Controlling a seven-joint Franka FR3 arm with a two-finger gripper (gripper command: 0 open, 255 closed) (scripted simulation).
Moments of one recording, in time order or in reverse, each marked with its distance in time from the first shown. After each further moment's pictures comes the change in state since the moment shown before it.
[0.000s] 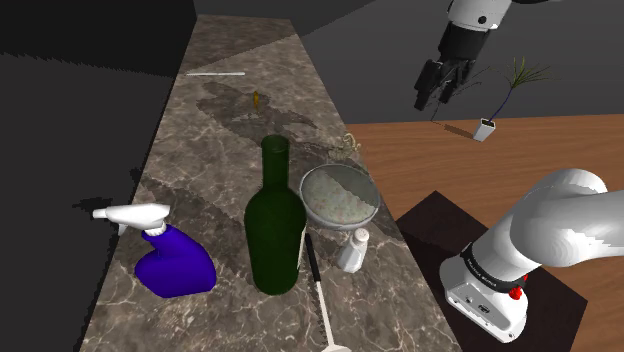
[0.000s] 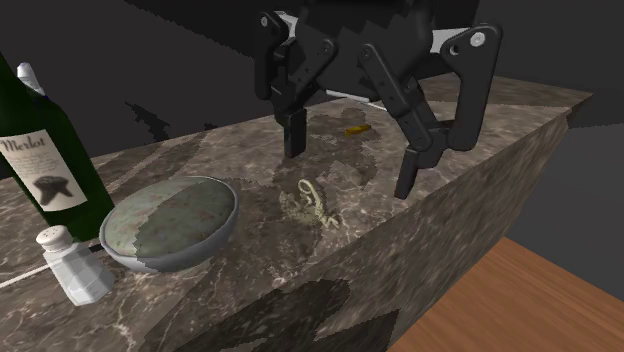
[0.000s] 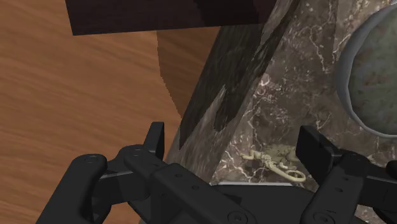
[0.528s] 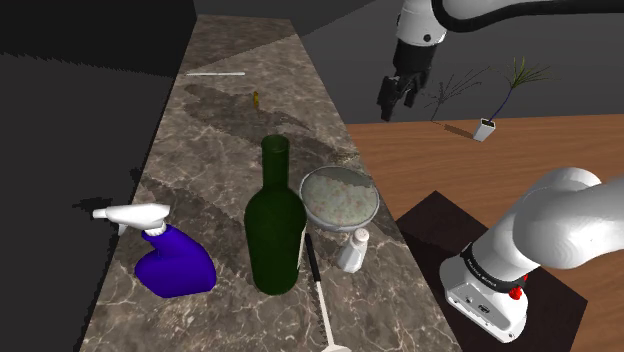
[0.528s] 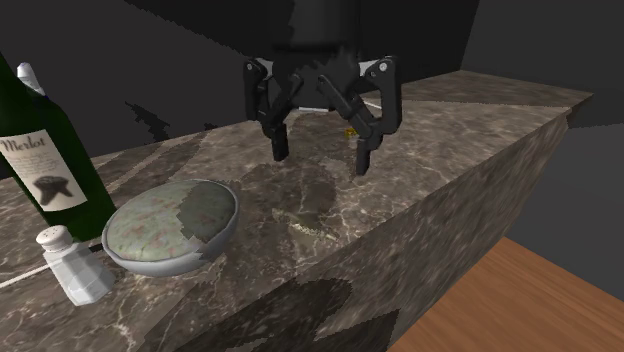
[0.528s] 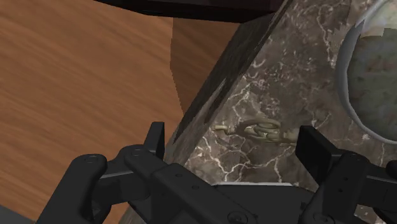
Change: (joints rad) arm 0.054 0.208 0.110 0.064 -0.043 0.105 0.007
